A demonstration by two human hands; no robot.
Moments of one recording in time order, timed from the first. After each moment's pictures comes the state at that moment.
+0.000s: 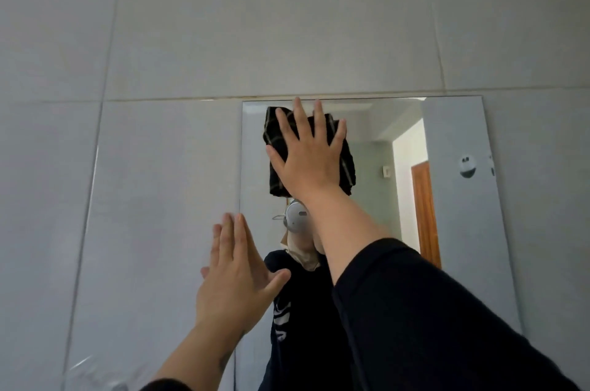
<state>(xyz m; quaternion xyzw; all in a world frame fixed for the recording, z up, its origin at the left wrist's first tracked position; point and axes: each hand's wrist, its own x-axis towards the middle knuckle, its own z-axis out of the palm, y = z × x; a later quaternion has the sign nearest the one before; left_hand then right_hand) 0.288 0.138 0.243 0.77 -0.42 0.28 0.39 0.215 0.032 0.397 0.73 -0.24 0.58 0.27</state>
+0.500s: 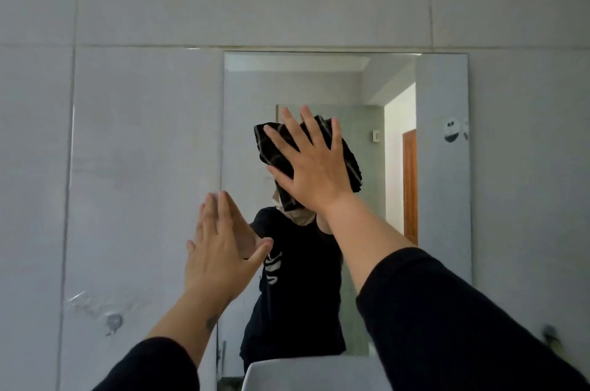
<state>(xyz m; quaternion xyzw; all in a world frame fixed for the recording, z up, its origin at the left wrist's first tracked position) 0.276 0.139 0.208 0.78 -0.40 0.26 0.41 0.176 0.002 0.320 0.76 -0.17 0.51 0.36</state>
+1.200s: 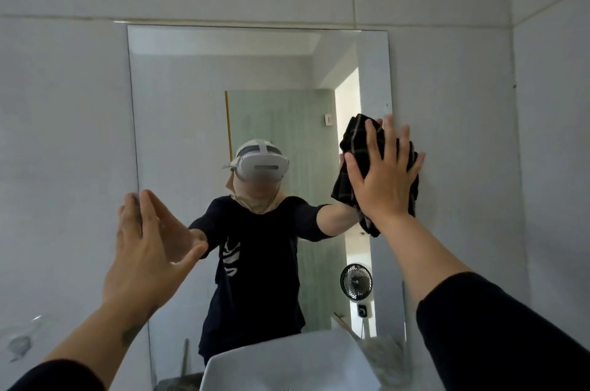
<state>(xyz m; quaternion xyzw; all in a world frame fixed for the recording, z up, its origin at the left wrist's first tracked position) 0.274 0.129 0.196 0.78 -0.40 0.27 0.39 0.033 -0.104 0.259 0.67 -0.39 0.61 0.16</state>
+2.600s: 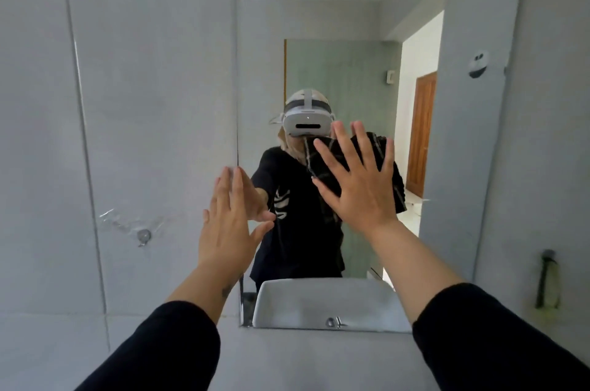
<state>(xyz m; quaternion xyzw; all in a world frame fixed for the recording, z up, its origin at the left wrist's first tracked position) 0.288 0.154 0.132 0.78 -0.44 0.24 0.37 0.139 -0.013 0.183 0.80 -0.23 0.46 0.32</state>
